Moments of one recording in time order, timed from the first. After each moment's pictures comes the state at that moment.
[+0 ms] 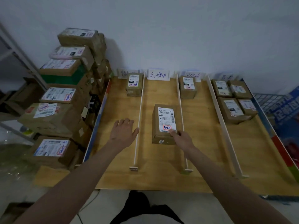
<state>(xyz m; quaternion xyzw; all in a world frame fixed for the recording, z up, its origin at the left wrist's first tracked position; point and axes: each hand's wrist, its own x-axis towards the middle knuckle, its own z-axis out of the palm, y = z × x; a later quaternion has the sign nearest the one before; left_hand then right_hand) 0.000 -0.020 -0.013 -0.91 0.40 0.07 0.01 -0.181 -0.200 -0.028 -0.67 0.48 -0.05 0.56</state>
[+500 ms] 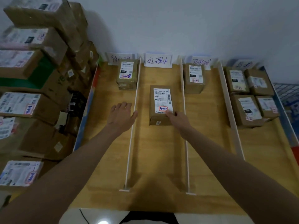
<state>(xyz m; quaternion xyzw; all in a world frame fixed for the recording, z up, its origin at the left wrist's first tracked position) 0.106 -0.137 -0.046 -0.92 0.38 0.11 -0.02 -0.051 -0.316 -0.060 -0.69 0.47 -0.03 0.55</state>
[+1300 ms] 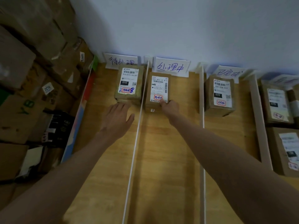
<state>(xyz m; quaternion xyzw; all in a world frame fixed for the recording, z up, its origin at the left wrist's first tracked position) 0.254 -0.214 -0.117 -0.91 0.39 0.09 -0.09 0.189 -0.431 -0.179 -0.68 0.52 0.01 0.53</state>
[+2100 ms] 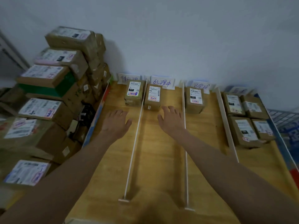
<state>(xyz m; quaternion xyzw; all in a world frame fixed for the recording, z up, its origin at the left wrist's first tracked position) 0.117 -0.108 -0.010 -0.93 0.35 0.06 -0.01 -0.006 -0.302 -0.011 -0.94 0.30 -0.01 0.14</state>
